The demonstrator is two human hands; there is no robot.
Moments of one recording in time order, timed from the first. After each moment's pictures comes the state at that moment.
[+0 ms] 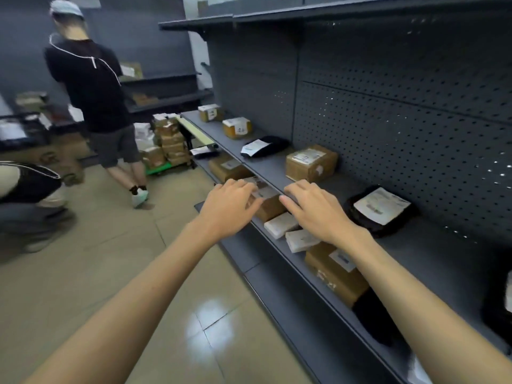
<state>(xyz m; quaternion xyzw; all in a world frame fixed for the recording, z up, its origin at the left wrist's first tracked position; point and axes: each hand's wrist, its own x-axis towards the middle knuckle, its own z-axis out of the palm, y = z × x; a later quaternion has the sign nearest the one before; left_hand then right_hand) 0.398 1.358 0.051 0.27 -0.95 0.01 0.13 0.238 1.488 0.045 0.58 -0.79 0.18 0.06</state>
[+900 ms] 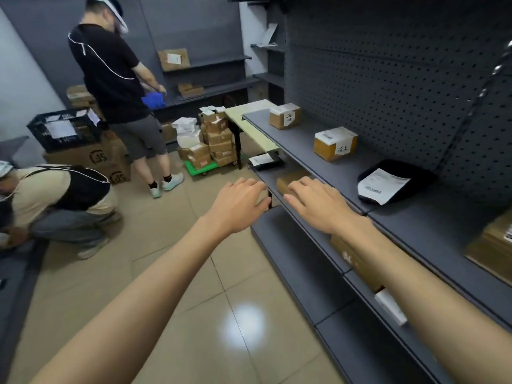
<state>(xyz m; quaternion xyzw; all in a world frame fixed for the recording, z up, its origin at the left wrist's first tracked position) 0.417 0.846 0.008 0.32 -0.94 0.01 0.07 0.246 0.952 0.001 0.65 -0.75 0.11 0.03</state>
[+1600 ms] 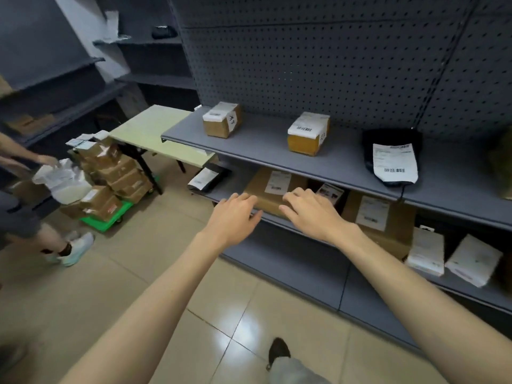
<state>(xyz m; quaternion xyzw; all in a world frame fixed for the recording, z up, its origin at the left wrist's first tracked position) 0.341 0.551 -0.061 0.06 -1.00 -0.03 0.00 0.246 0.734 -0.069 0.39 -0.91 0.12 -0.04</state>
